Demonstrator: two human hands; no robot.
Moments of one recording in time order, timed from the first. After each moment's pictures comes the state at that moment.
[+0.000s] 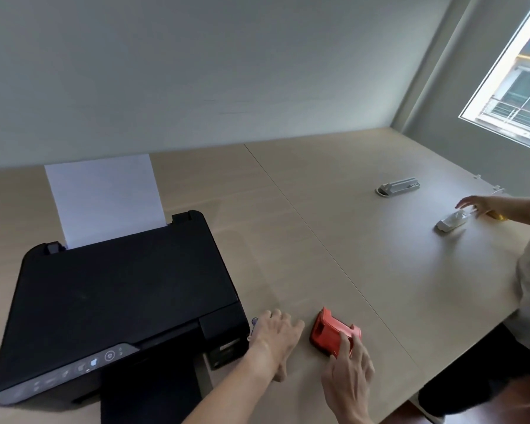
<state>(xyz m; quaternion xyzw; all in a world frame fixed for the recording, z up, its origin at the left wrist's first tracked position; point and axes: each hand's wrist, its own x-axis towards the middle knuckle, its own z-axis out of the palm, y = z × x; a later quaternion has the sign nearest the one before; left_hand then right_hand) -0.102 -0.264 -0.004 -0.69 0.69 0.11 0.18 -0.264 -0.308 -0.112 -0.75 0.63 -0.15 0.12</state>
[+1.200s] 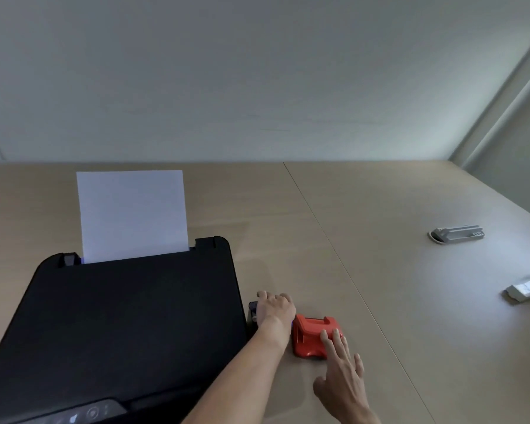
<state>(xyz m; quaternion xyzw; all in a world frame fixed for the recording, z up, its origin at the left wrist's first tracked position) 0.012 -0.378 -0.020 -0.84 0.51 0.13 0.17 -0.160 -0.407 -0.083 -0.86 0.46 0.03 0.22</state>
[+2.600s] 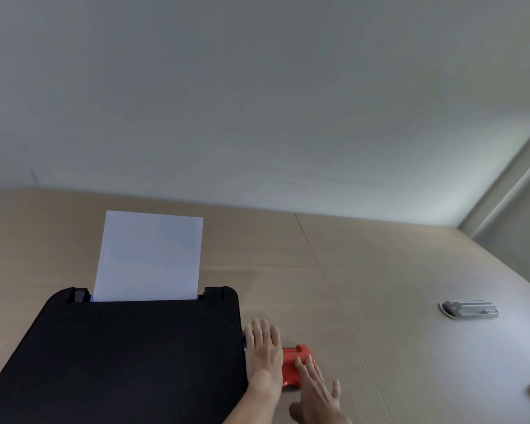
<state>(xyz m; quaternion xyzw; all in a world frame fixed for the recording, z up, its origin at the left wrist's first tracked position) 0.049 -0.376 -0.036 -0.91 0.40 0.06 0.03 -0.059 -0.442 -0.051 -0.88 0.40 0.13 0.22</state>
